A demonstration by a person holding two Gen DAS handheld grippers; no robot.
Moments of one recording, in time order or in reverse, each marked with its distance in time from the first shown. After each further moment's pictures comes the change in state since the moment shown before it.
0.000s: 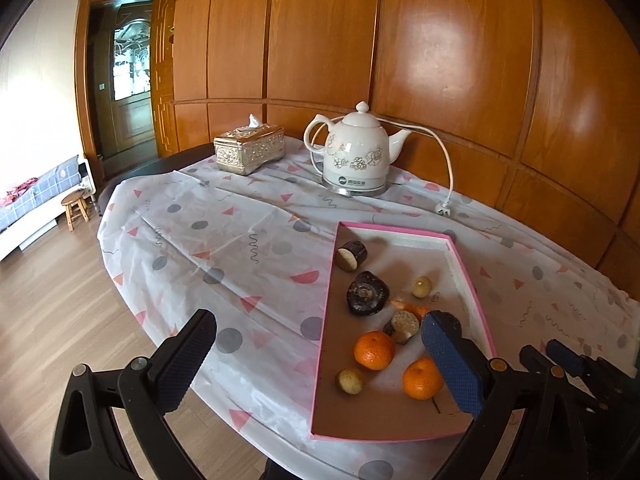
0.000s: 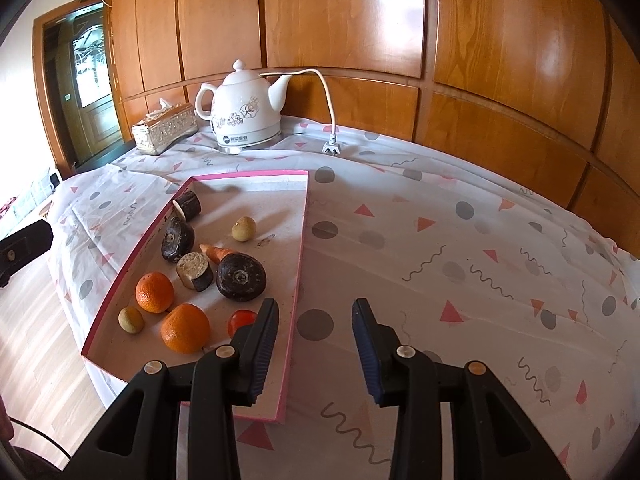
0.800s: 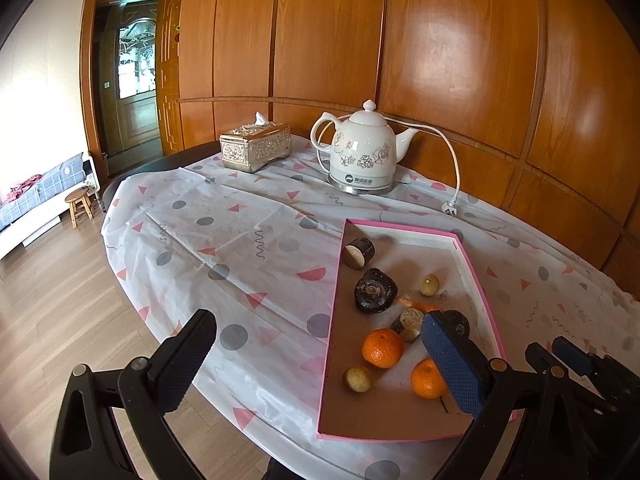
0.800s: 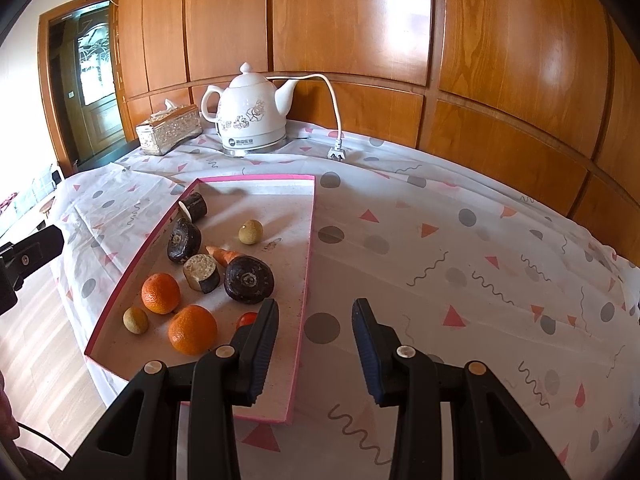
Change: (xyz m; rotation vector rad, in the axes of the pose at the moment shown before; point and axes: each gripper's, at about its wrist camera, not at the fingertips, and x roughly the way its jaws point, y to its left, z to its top) left arm 0.002 0.004 -0.006 -0.015 -0.005 0.013; right arm -0.004 0.007 0.001 -0.020 -0.016 0.001
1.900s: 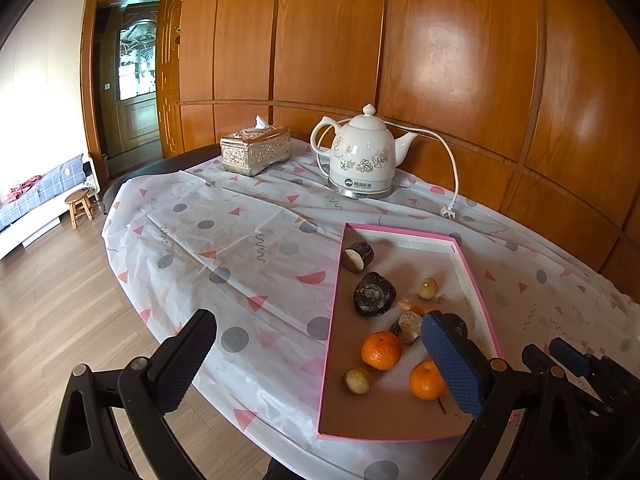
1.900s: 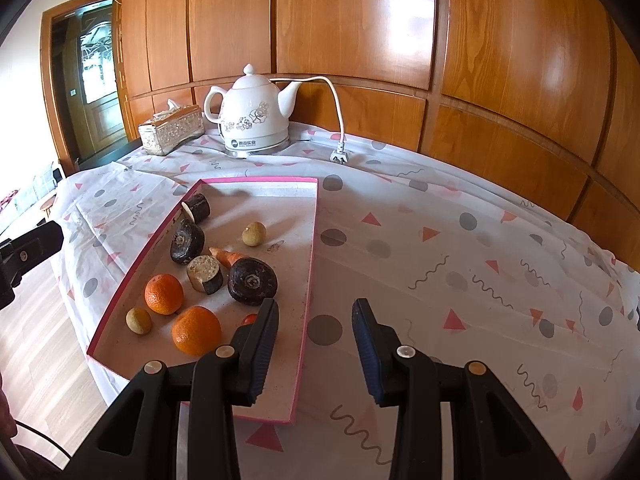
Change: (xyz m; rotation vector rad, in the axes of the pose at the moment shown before) left arm -0.005 -0.002 0.002 0.002 -0.012 0.000; right arm -0.002 0.001 0.001 -0.017 -0.004 0.006
